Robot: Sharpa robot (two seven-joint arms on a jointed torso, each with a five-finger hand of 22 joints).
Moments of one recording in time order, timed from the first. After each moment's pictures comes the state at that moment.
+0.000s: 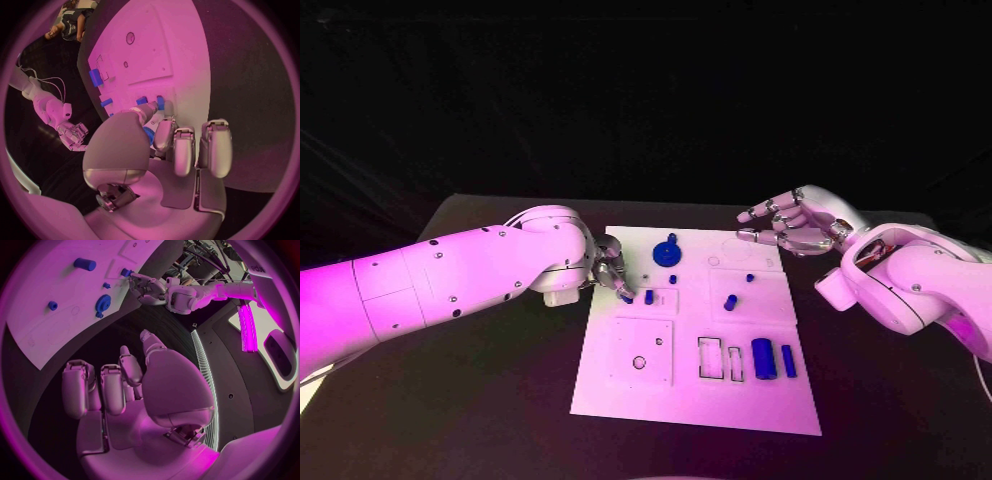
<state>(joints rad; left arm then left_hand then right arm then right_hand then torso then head) 1.27 -0.73 -0.01 1.48 -1.08 0.20 -0.66 1.26 -0.13 0.56 0.14 0.14 0.90 0.06 0.56 0.71 1.41 -0.02 1.27 1.25 1.47 -0.08 1.57 1.31 0.02 1.47 0.03 1.52 1.31 1.22 -0.95 0.03 1.63 -0.88 -0.35 0.06 1.30 -0.07 0.06 0.14 0.29 0.98 0.14 0.07 0.13 1.40 0.06 1.14 1.30 1.47 -0.02 1.45 1.31 0.04 1.40 0.10 1.45 1.31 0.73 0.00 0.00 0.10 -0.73</state>
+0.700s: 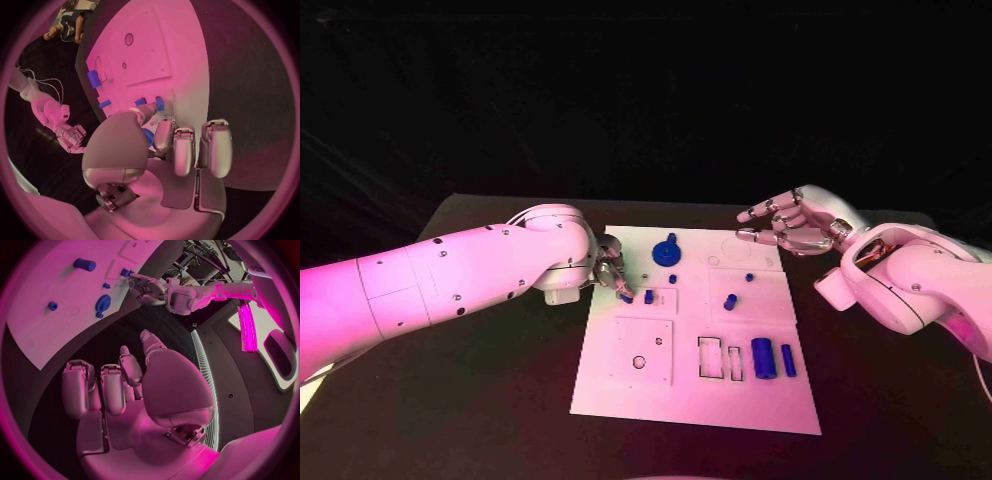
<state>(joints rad) 1.27 -0.71 -0.01 1.47 -1.09 0.22 -0.69 1.22 -0.13 0.60 0.13 0.14 0.90 0.06 0.58 0.71 1.42 -0.03 1.27 1.25 1.47 -0.08 1.57 1.31 0.02 1.47 0.03 1.52 1.31 1.22 -0.95 0.03 1.64 -0.88 -0.35 0.06 1.30 -0.07 0.06 0.14 0.29 0.98 0.14 0.07 0.13 1.40 0.06 1.14 1.30 1.47 -0.02 1.45 1.31 0.04 1.40 0.10 1.45 1.31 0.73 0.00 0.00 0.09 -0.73</state>
